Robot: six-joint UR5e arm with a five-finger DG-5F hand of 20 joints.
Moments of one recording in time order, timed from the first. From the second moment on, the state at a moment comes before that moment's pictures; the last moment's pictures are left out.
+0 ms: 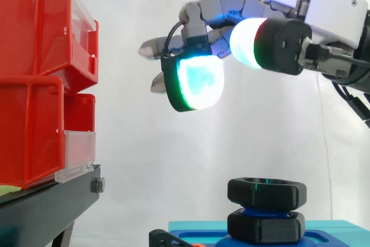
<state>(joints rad) 0.03 -2.23 -1.21 -2.56 -1.89 -1.60</state>
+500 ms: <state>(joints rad) 0.09 -2.23 -1.22 -2.69 -1.81 -1.60</state>
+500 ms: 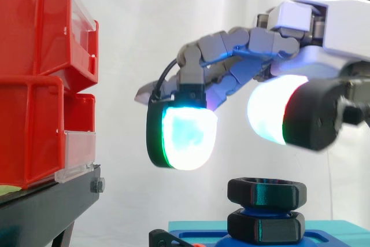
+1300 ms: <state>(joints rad) 0.10 -2.23 -1.23 -2.73 -1.79 -1.60</state>
